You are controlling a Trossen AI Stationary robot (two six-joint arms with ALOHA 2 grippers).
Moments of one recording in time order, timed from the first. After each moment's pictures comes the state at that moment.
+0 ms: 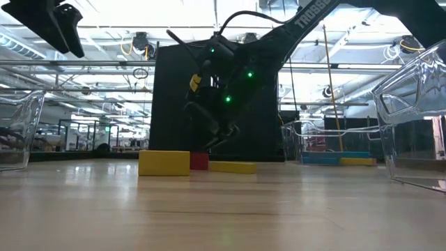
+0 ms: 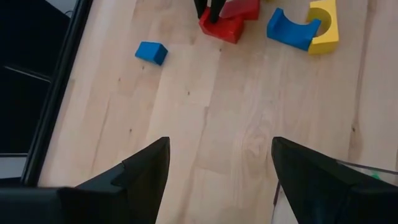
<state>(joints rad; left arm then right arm) -0.51 0.96 0.98 -1.29 -0.51 -0.59 -0.14 2.14 1.40 -0.08 0.07 0.16</state>
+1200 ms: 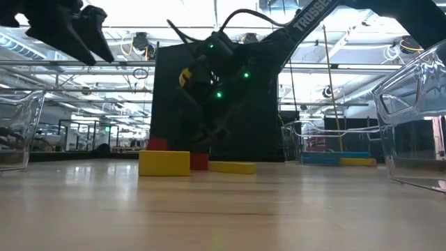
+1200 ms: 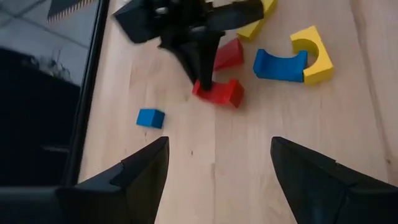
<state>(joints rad) -0.50 1.01 0.84 -0.92 -0.62 -0.20 -0.12 2.17 1.40 0.07 0.00 0.31</state>
